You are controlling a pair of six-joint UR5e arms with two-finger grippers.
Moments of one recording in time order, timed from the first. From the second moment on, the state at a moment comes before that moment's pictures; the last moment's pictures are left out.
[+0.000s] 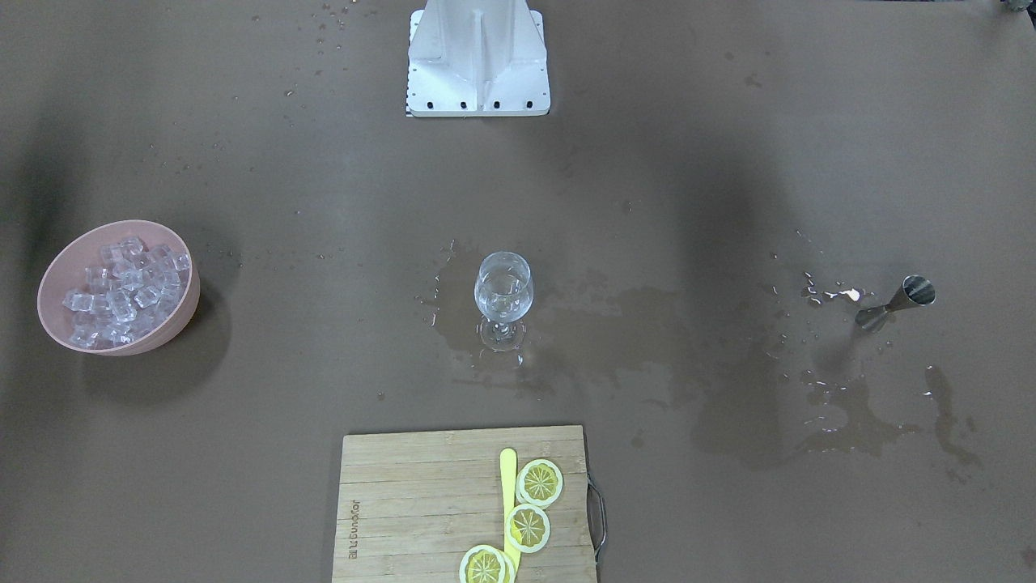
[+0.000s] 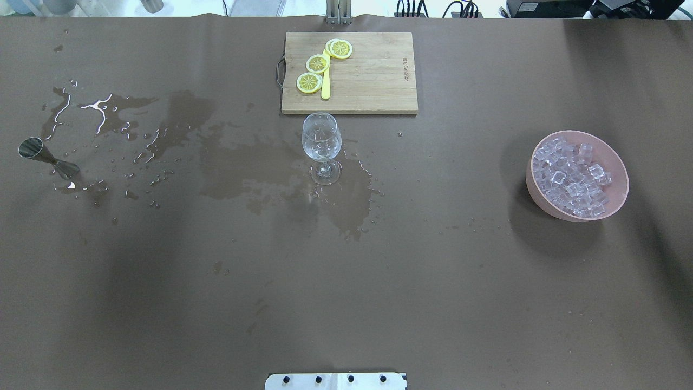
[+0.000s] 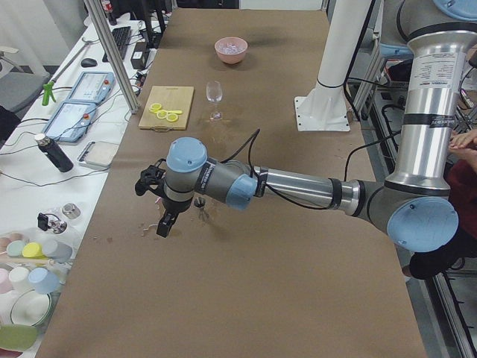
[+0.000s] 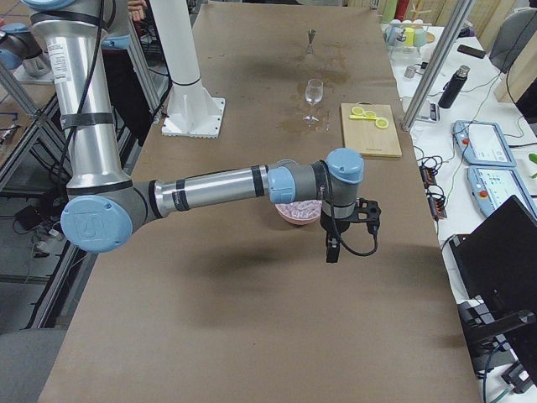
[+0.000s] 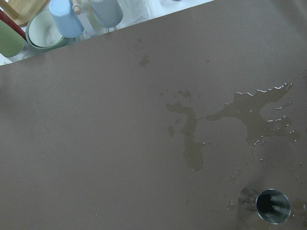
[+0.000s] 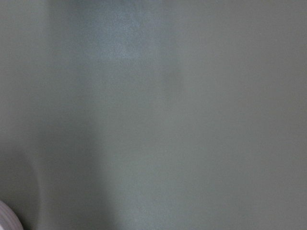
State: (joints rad) left arm -1.58 -1.63 -1.63 -1.88 -2.29 -0.01; right arm 1.47 -1.44 1.65 -1.62 2.21 0.26
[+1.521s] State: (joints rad) left arm -1.49 -1.52 -1.60 -2.42 -2.32 -0.46; right arm 1.34 -1.43 1.76 -1.62 2.26 0.47
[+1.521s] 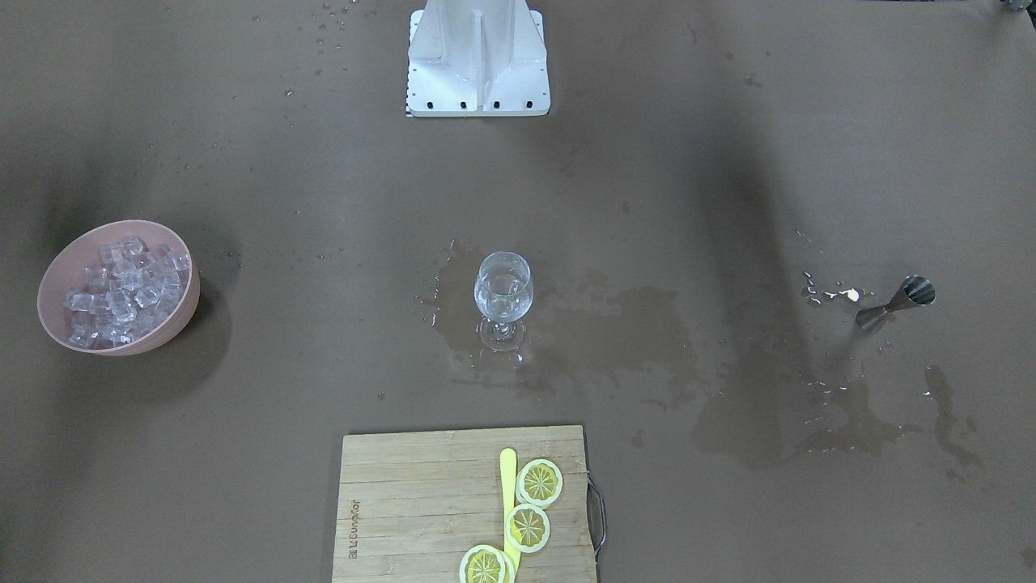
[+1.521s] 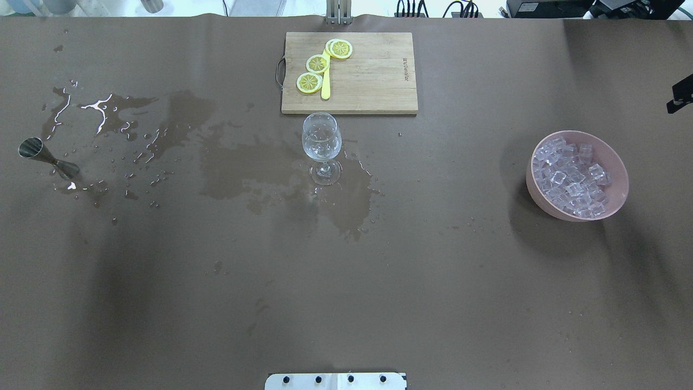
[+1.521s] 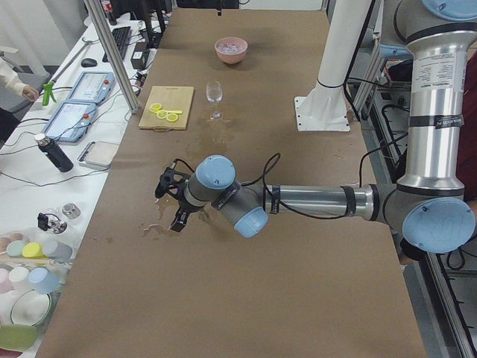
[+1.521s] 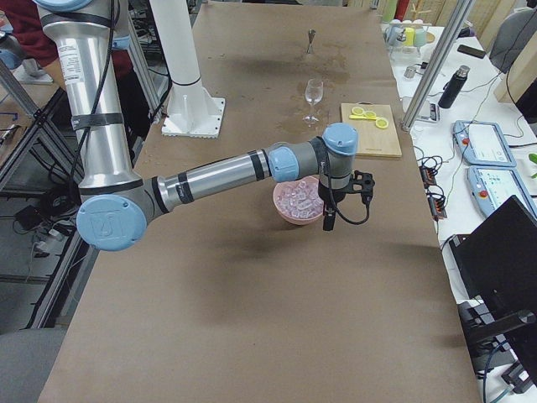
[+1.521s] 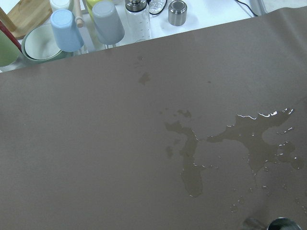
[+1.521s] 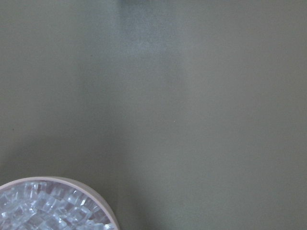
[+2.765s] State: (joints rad) left arm -1.16 -1.49 -1.48 -2.86 -2.06 -0.82; right arm 1.11 -1.41 1.76 -1.50 2.20 0.84
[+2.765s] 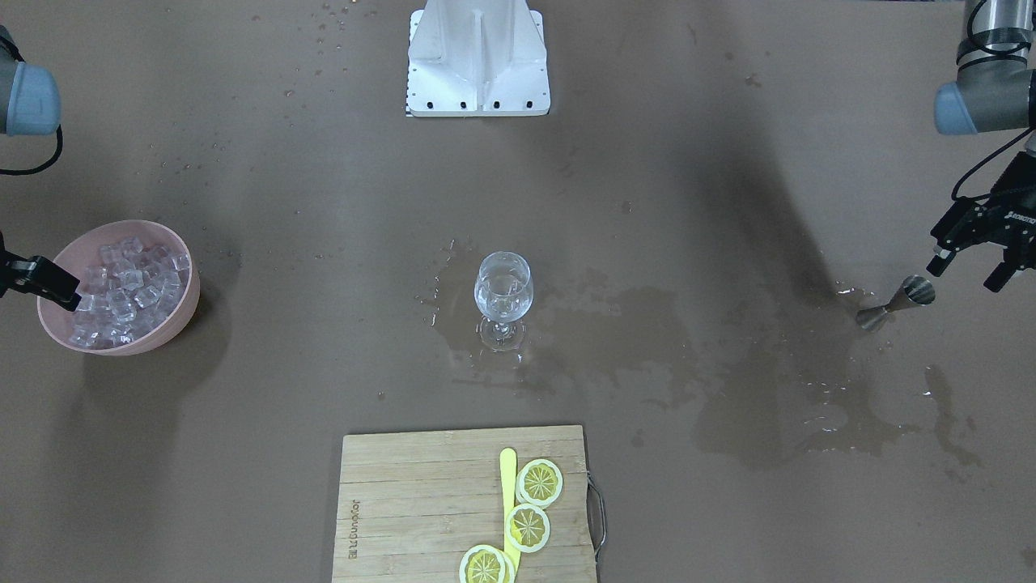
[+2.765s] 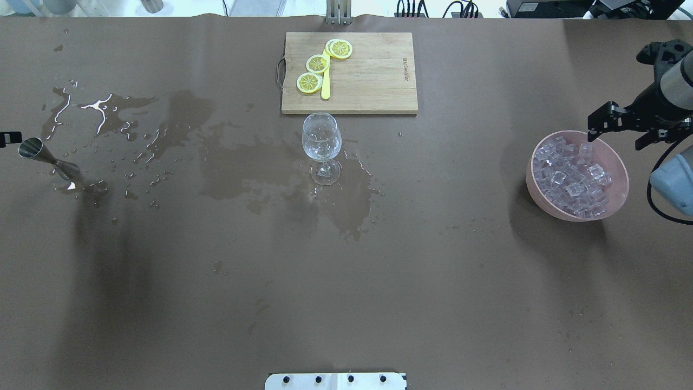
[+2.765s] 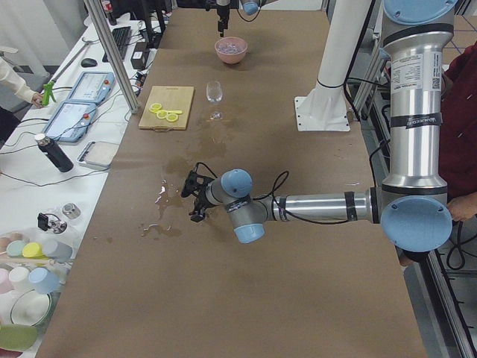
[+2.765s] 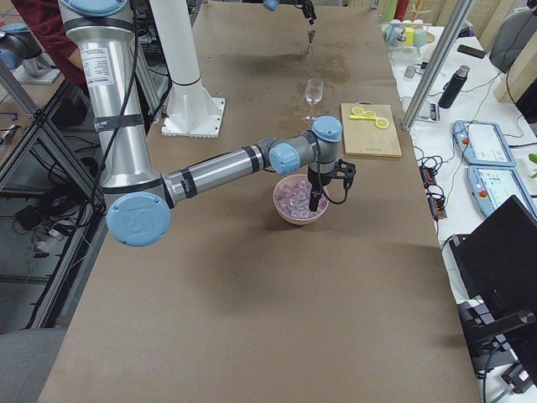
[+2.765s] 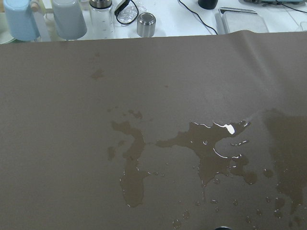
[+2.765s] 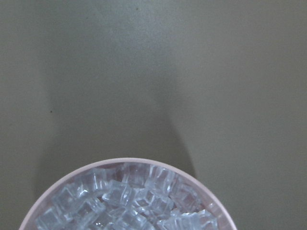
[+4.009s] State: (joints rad) left arm -1.05 -1.55 -1.33 -2.99 -1.90 -0.86; right arm 0.96 -1.50 1.84 -1.49 2.16 0.96
